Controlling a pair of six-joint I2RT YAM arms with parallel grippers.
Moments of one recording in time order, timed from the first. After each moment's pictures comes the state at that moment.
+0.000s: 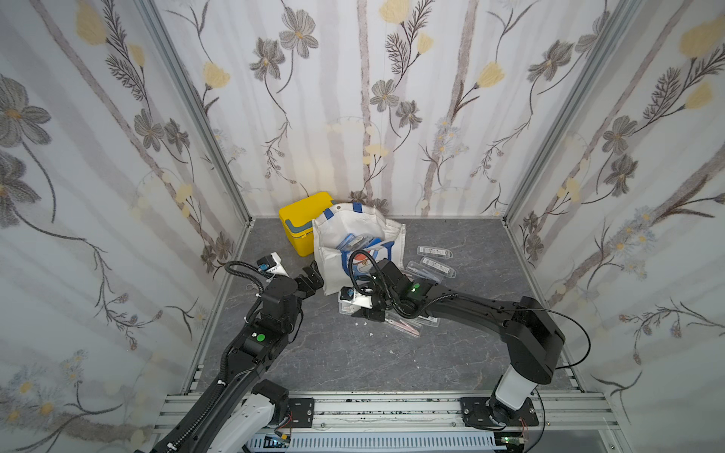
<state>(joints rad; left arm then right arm) -0.43 0.77 0.64 -0.17 -0.38 -0.69 0.91 1.72 1.26 -0.30 -0.33 -0.59</state>
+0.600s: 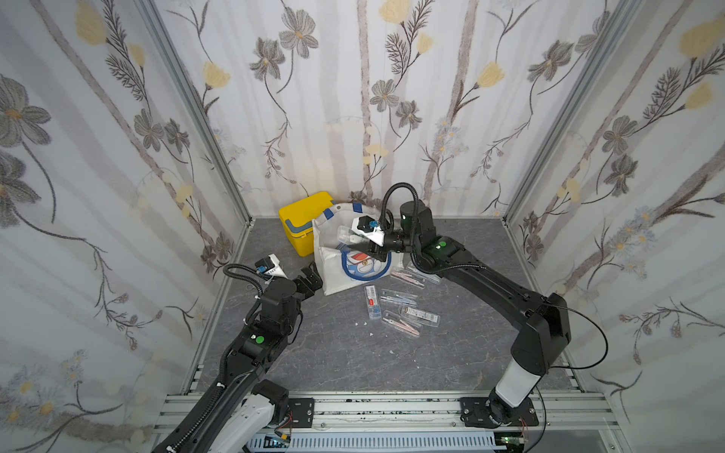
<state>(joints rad) -0.42 0.75 0.63 -0.17 -0.38 -0.71 0.68 1.76 1.63 -0.13 -0.56 -0.56</state>
